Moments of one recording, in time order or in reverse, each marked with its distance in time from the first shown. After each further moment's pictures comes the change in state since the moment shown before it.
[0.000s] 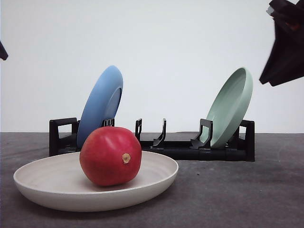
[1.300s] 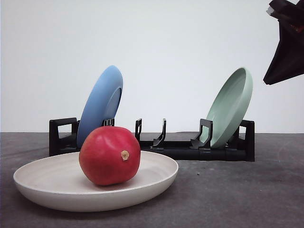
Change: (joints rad) left_arx 0.191 -0.638 -0.558 0.272 -0.140 0.004; right_arx 0.000 0.000 0.000 0.006 0.002 0.000
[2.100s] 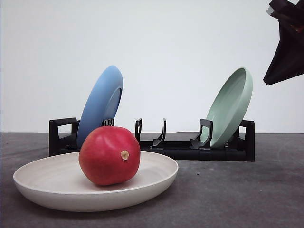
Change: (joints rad) left_arx 0.016 -0.148 -0.134 0.048 0.002 0.183; right_arx 0.000 0.000 0.000 0.000 0.000 0.000
